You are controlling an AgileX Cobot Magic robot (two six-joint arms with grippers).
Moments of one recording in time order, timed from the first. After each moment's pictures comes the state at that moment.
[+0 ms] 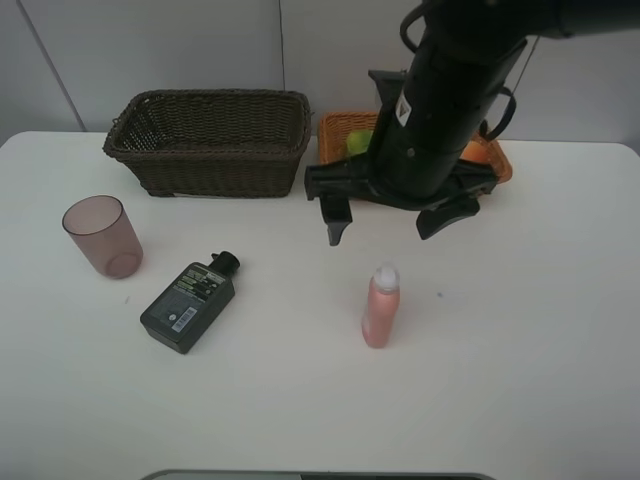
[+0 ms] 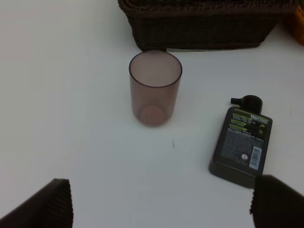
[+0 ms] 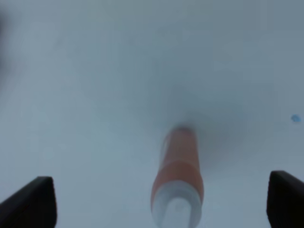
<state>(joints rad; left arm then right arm) -0.18 -0.01 -0.50 0.07 1.06 -0.10 0.76 1.69 -1.21 -0.13 0.99 0.64</state>
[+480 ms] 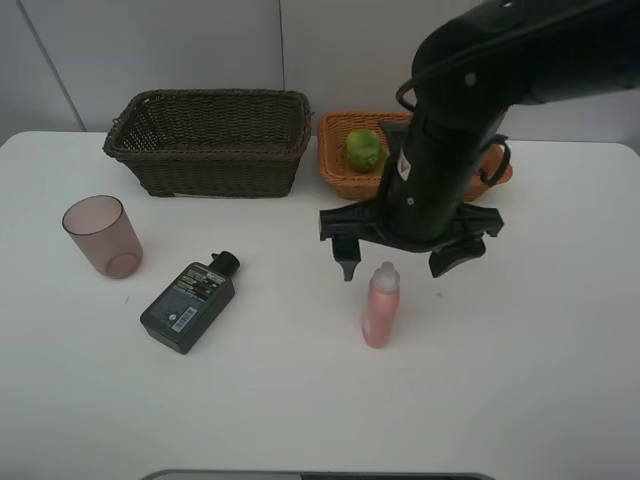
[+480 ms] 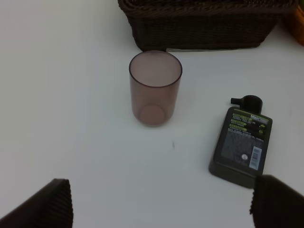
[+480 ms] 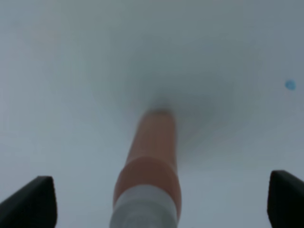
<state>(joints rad) -0.18 -0.01 -0.50 0.07 1.06 -0.10 0.75 1.73 -1.09 -0.14 0.89 0.75</state>
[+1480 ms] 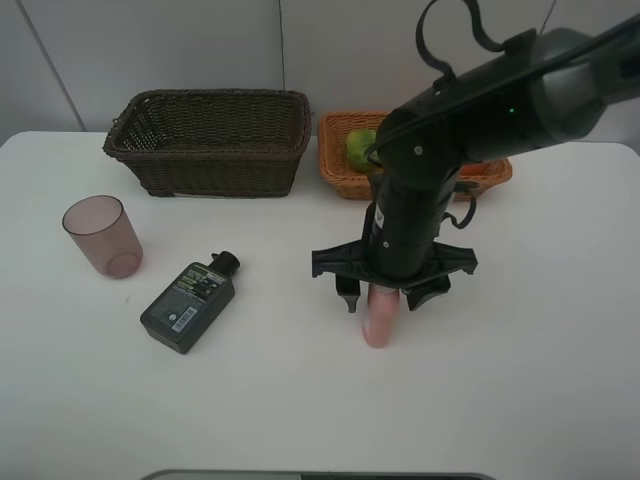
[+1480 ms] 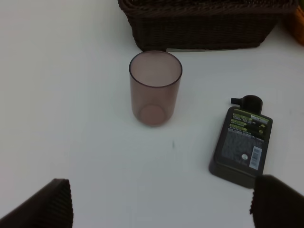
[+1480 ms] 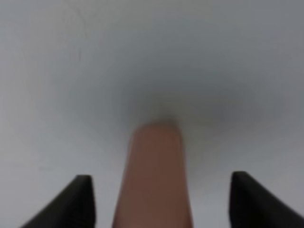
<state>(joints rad) -0.18 -0.01 -0.50 0.07 1.06 -0.10 0.75 1.89 -1.07 -0.13 0.82 0.77</state>
